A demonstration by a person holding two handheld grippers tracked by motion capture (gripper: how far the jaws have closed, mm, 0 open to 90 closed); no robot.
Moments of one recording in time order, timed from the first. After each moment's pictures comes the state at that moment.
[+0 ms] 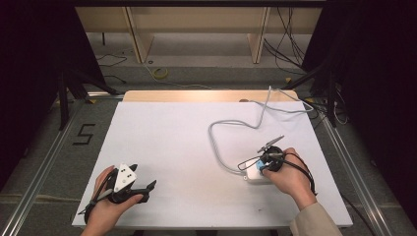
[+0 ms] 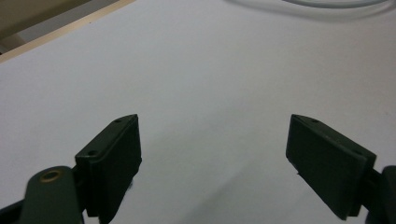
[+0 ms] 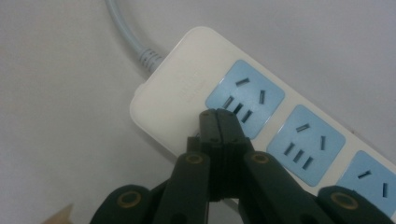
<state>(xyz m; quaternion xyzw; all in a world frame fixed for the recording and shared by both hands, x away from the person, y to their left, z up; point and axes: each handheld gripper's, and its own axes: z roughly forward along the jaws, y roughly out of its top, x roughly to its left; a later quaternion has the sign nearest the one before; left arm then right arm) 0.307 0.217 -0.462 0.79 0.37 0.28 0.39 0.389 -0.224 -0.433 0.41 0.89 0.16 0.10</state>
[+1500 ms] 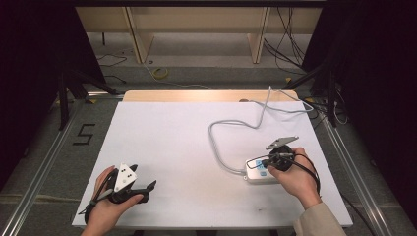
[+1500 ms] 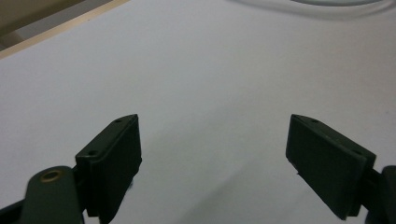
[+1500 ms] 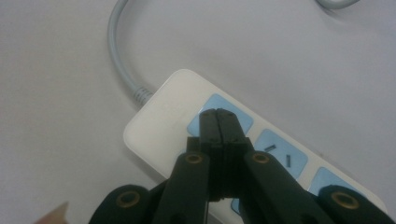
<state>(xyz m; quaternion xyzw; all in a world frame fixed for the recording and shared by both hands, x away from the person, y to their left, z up) 0.307 0.217 -0.463 0.80 0.38 0.28 0.38 0.382 -0.243 -0.424 0.41 0.86 0.26 0.15</state>
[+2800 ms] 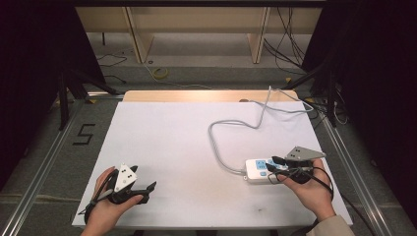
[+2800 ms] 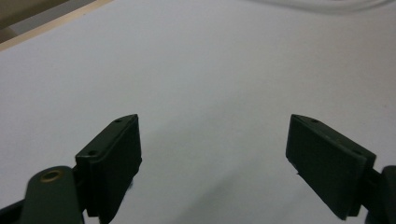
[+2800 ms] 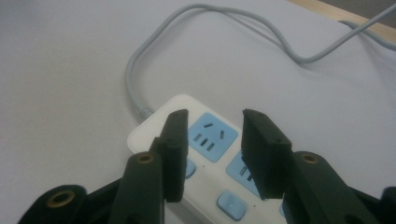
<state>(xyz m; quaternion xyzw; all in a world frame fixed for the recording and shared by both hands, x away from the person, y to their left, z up) 0.307 0.218 -0.465 0.80 0.38 0.27 0.38 0.353 -0.281 -0.433 0.36 0.82 0.39 0.20</state>
